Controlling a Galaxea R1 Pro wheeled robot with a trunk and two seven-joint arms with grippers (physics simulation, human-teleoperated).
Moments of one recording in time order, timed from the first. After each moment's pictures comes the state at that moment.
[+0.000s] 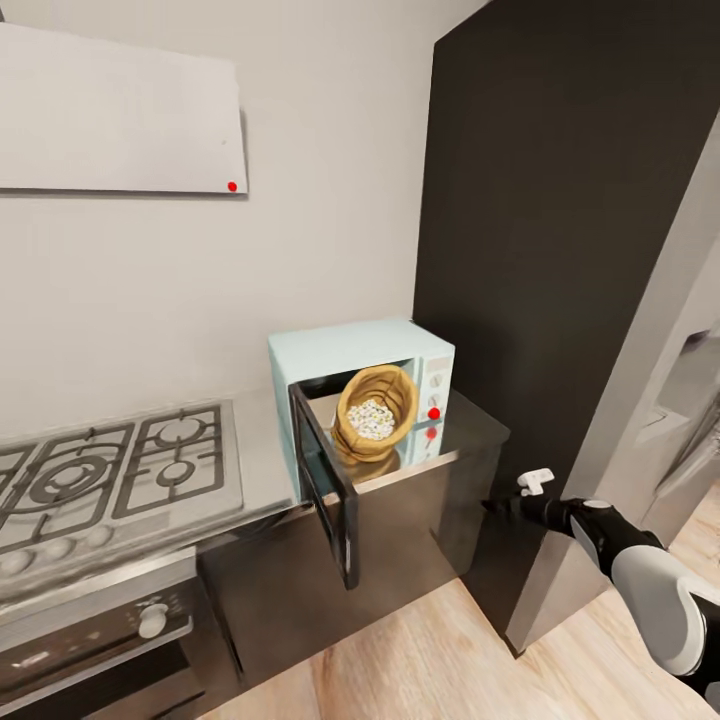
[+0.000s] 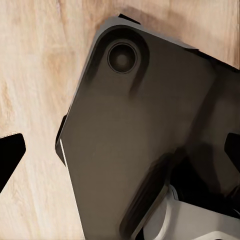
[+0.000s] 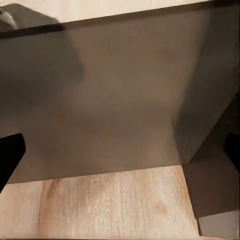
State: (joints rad) left arm 0.00 -0.03 0.02 -0.08 0.39 -0.09 0.06; right arm -0.95 -0.25 -0.46 -0.21 0.54 0.05 0.67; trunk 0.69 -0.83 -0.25
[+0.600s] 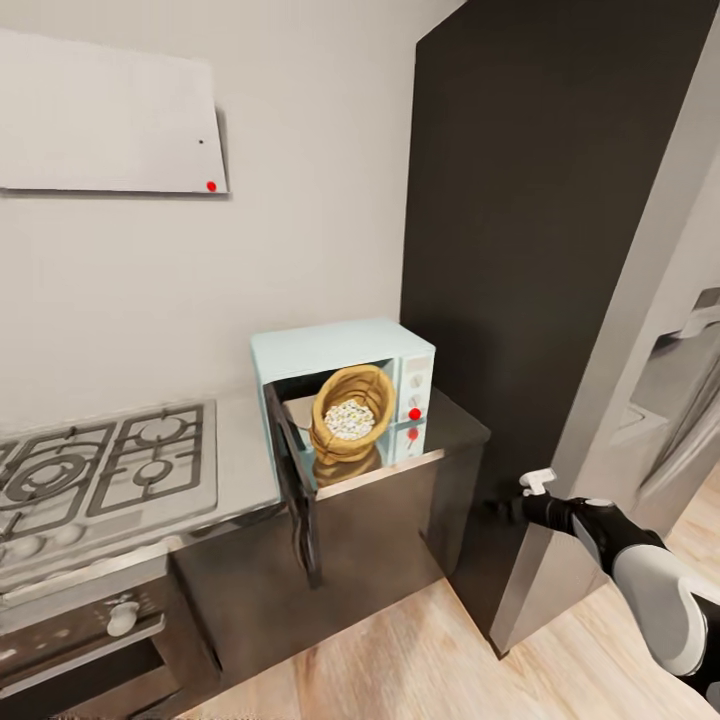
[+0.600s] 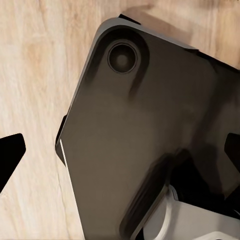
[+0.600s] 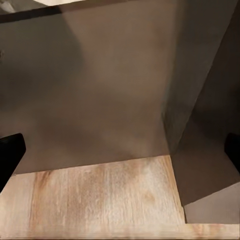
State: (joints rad) left arm 0.00 -0.03 0.02 -0.08 0.39 -0.09 0.06; right arm -0.95 -0.25 -0.46 -0.22 0.54 0.09 0.67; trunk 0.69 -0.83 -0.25
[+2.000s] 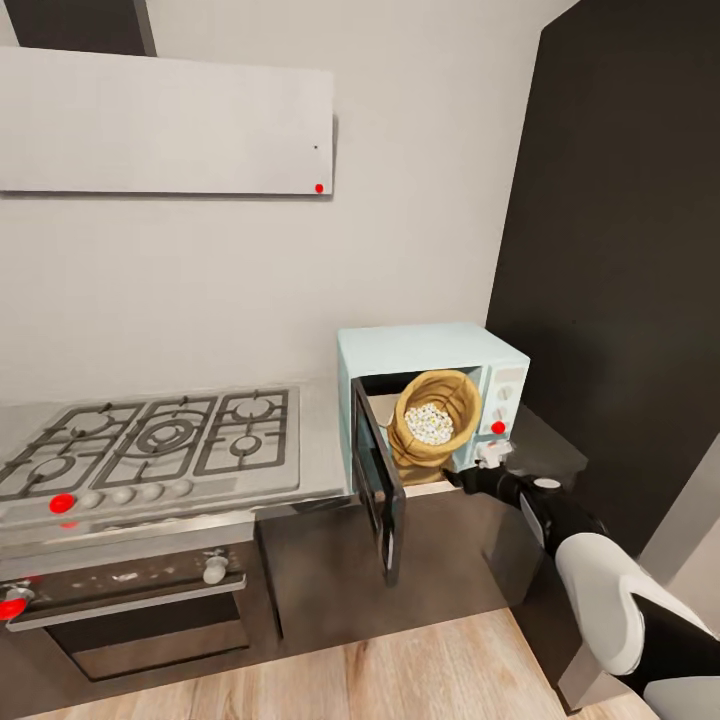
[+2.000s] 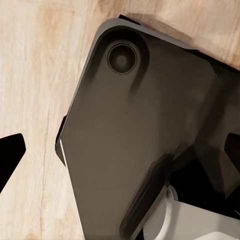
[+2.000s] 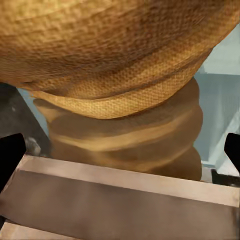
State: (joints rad) left arm 0.00 -0.03 0.02 -0.08 0.39 -0.09 0.06; right arm -0.95 -0.07 -0.47 -0.37 0.53 0.03 0.61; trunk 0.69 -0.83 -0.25
